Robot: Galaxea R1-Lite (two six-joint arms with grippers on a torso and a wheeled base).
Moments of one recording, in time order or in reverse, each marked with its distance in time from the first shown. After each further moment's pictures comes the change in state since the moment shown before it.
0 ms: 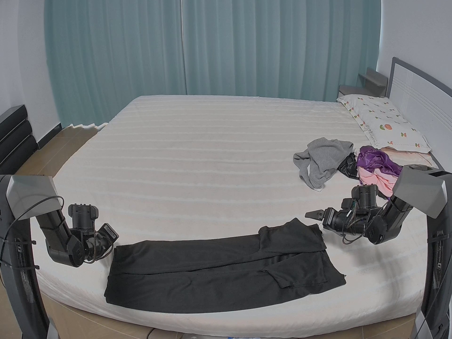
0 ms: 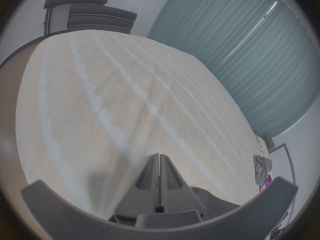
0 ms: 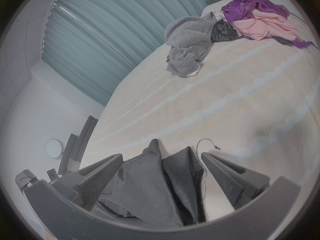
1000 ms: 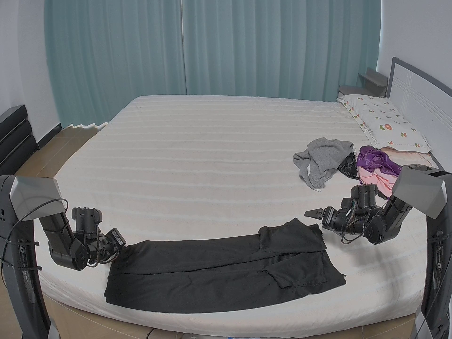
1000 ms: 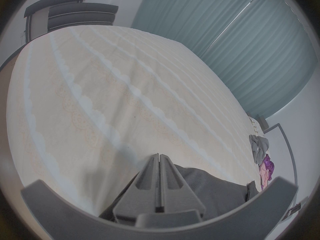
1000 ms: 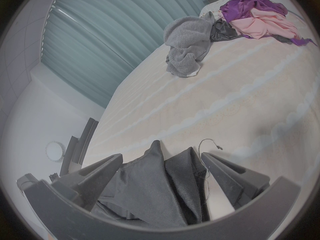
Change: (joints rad) left arm -0.019 0.017 0.019 -0.018 -0.114 0.104; right arm 0.007 0.000 -0.002 -0.008 -0.007 0.029
